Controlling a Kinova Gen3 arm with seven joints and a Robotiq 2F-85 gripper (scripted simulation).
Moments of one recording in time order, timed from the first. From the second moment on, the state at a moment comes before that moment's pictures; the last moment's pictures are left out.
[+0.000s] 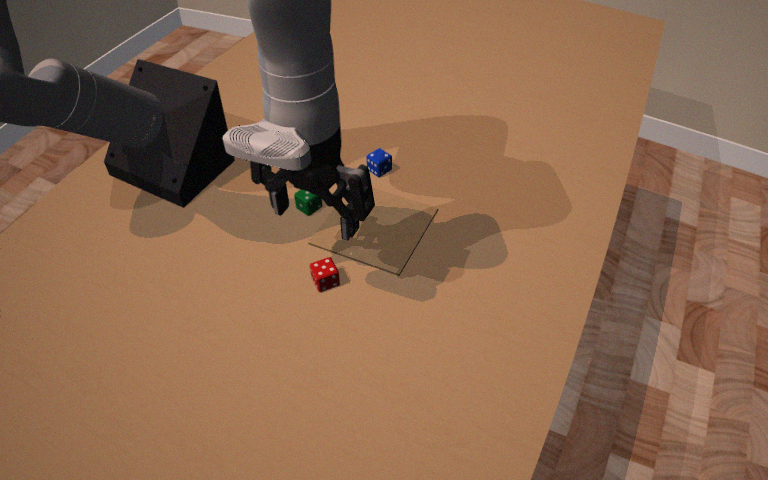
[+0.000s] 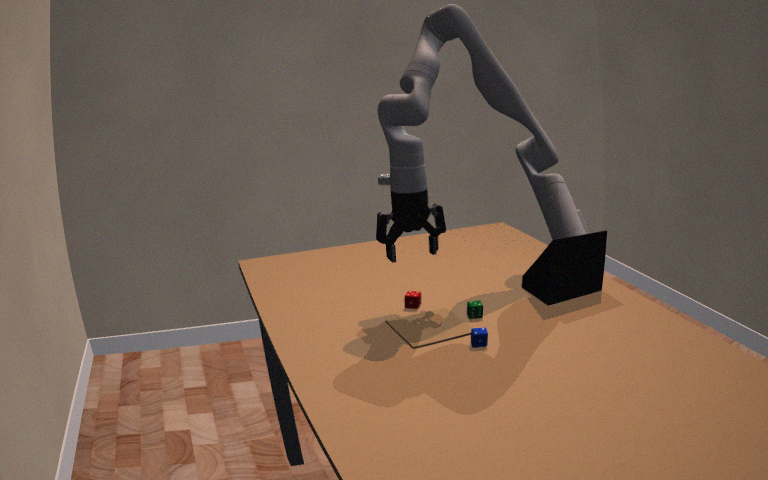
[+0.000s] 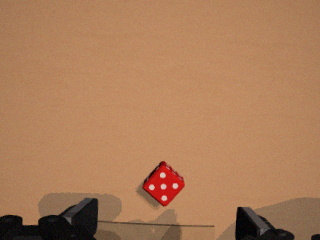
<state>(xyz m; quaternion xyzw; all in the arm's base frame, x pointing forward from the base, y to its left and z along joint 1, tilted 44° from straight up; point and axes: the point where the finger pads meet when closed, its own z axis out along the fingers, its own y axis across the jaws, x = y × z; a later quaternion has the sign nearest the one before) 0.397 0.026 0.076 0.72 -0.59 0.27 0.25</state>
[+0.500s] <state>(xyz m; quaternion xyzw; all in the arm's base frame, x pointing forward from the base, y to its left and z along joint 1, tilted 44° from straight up) 0.398 0.022 0.070 0.55 -0.74 0.33 0.18</state>
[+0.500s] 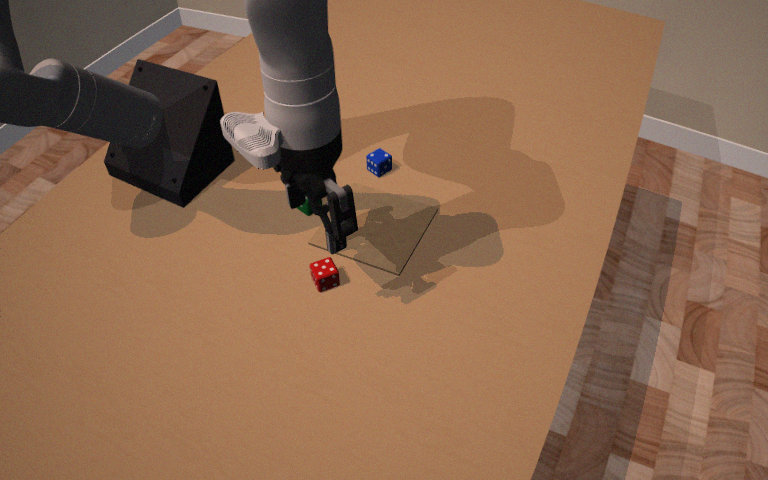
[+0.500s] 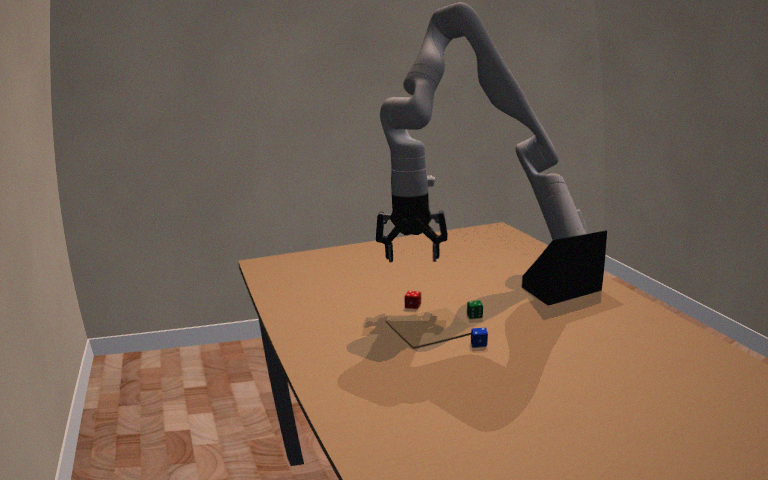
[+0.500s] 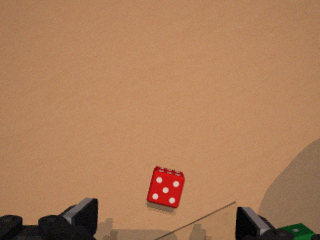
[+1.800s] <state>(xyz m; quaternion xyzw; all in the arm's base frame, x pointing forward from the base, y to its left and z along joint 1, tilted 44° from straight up) 0.400 0.021 0.069 0.48 -0.79 0.35 0.14</state>
